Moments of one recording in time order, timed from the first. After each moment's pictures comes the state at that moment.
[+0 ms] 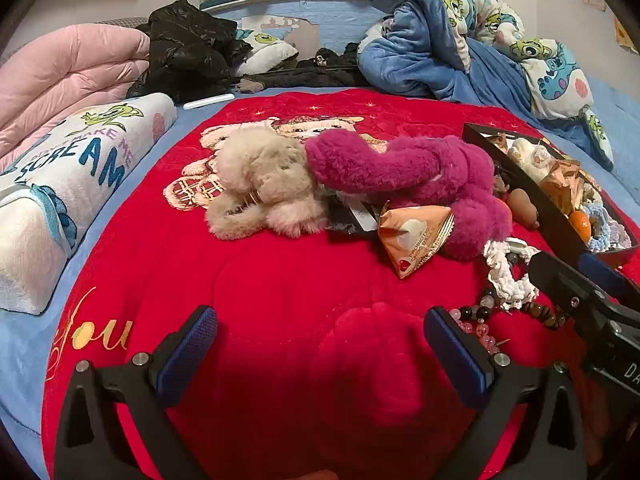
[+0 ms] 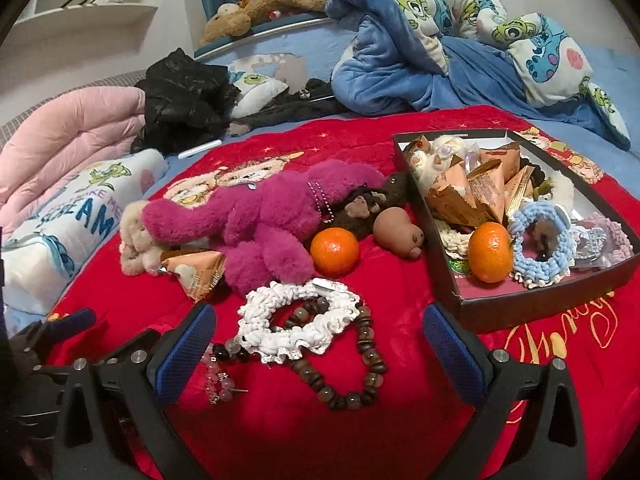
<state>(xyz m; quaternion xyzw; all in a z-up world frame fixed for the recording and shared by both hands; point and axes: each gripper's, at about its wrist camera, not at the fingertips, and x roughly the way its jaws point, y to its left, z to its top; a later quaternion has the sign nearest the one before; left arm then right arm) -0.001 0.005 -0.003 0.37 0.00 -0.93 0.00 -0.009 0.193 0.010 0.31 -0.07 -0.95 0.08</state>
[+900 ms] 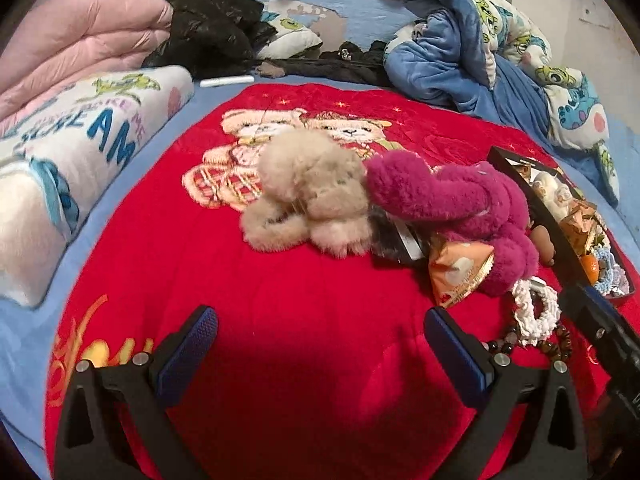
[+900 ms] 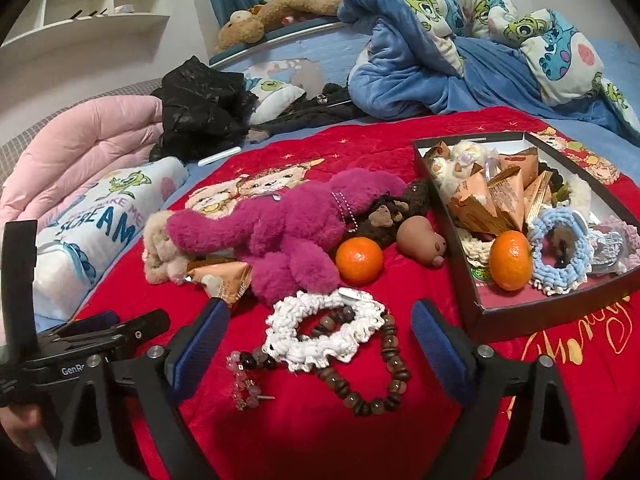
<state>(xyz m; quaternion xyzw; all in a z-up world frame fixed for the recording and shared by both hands) -0.026 -0.034 0.003 0.38 0.06 -0.92 0.01 -0.012 0.189 0.019 0.30 -0.09 -0.94 0.11</state>
